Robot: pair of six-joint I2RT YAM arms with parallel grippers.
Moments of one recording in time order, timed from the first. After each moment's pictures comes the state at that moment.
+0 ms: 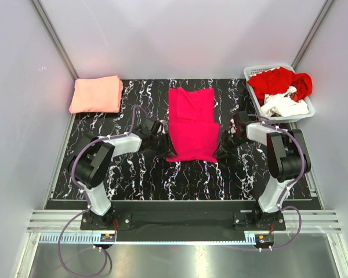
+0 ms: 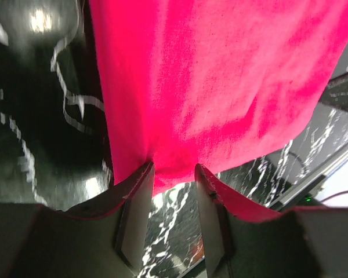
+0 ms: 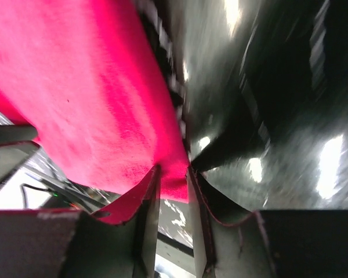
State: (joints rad) left arm -0.52 1.79 0.96 -0.15 0.39 -0.73; right arm 0.15 1.82 1.02 -0.51 -0.48 0.55
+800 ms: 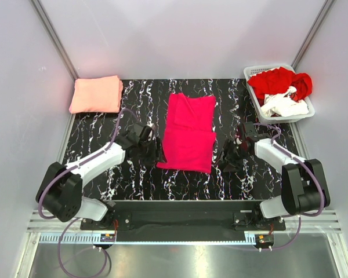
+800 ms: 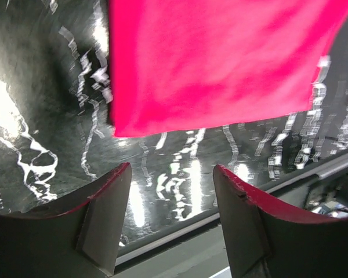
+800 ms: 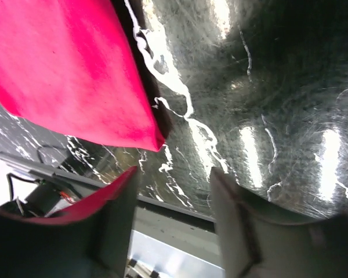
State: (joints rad) left arm -0.56 1.38 0.86 -0.49 0.20 -0.66; right arm 0.21 1.43 0.78 -0.60 -0.40 0.62
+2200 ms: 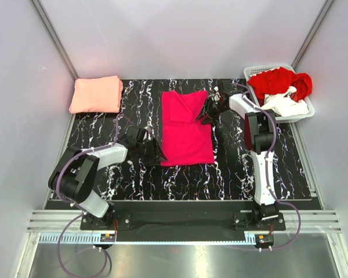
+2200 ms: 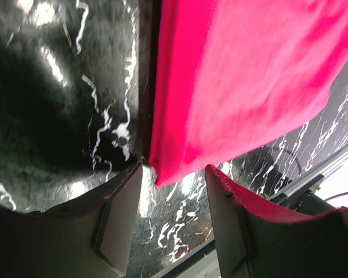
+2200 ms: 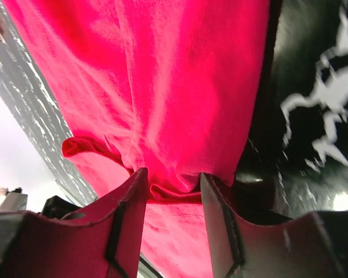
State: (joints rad) left arm -0.43 1.57 0.72 -0.13 0.39 -0.76; right arm 0.21 2.40 1.91 -0.64 -0.58 0.56
